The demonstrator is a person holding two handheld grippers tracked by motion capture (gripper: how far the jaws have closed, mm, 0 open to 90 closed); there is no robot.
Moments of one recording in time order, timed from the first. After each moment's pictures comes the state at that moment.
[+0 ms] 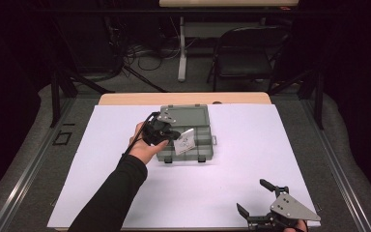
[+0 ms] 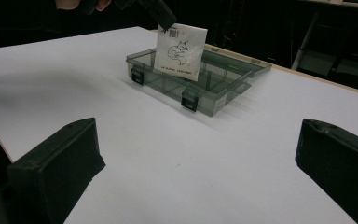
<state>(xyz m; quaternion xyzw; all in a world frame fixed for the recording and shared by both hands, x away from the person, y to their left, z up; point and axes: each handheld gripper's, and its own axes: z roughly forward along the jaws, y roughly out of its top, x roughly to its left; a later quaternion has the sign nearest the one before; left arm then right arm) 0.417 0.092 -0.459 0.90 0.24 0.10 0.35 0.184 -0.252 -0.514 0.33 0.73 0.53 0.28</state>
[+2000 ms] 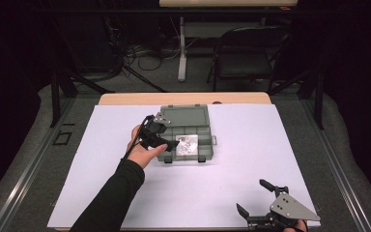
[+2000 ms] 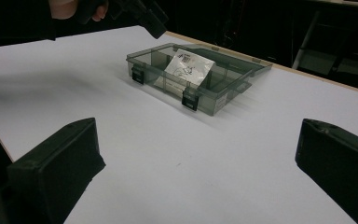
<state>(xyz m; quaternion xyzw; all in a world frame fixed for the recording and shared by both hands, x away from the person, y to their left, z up) 0.418 0.106 -0.475 0.88 0.31 0.12 0.34 0.184 -0.252 -0.514 0.33 0.73 0.53 0.28</state>
